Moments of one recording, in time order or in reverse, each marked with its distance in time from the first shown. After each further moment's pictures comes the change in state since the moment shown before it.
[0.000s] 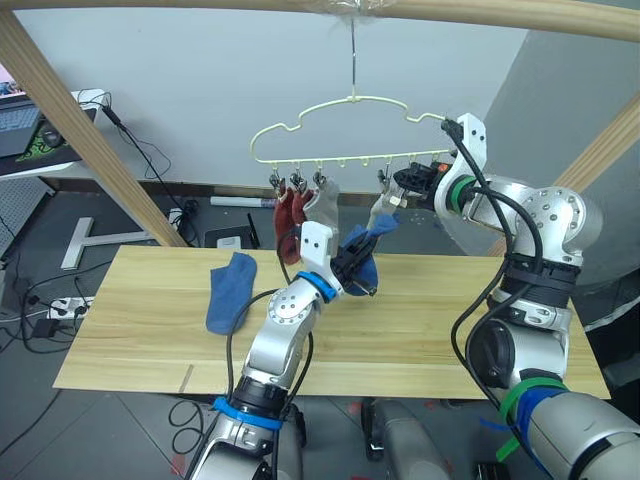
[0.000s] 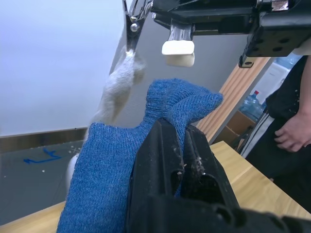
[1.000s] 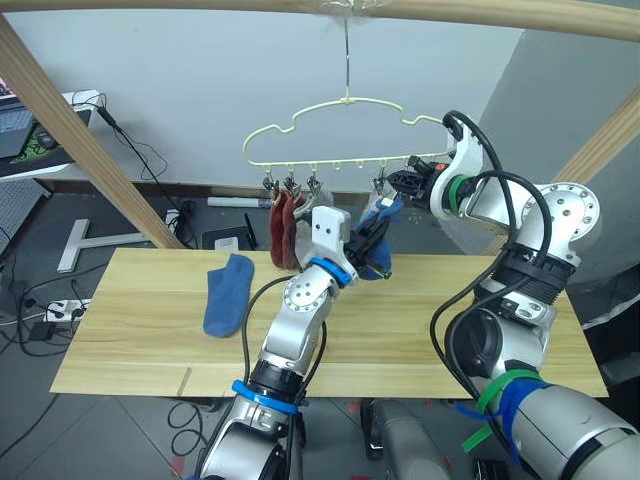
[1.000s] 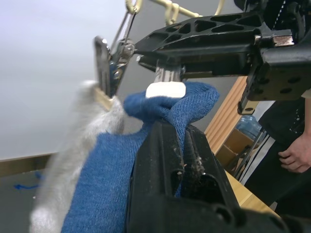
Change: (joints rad) left arm -0.098 -0.056 -0.011 0.083 0.001 -0.083 0.037; right arm -0.070 0.109 -0.174 -0.036 -0.001 0.136 -0.117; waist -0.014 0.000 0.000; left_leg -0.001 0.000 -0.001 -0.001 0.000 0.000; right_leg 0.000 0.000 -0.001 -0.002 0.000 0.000
